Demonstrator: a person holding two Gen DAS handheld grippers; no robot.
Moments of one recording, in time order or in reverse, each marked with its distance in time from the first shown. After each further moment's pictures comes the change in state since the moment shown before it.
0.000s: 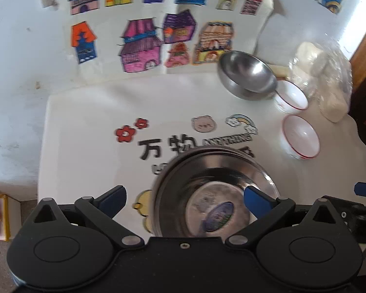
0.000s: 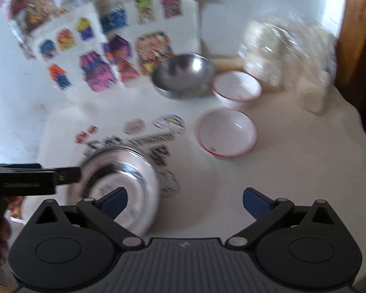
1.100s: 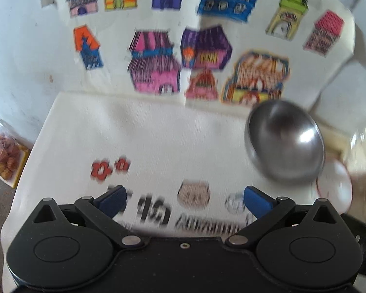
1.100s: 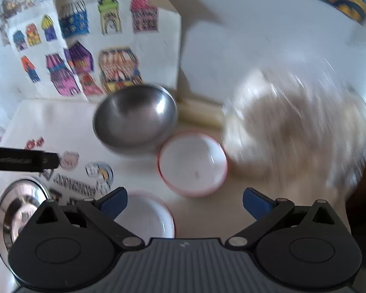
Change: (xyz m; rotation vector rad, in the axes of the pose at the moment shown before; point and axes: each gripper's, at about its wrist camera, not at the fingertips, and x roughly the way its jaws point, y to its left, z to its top) left arm 0.084 -0.061 0.105 -0.356 -0.019 0.294; right arm 0.081 -0.069 0.139 -0.368 -0.009 0.061
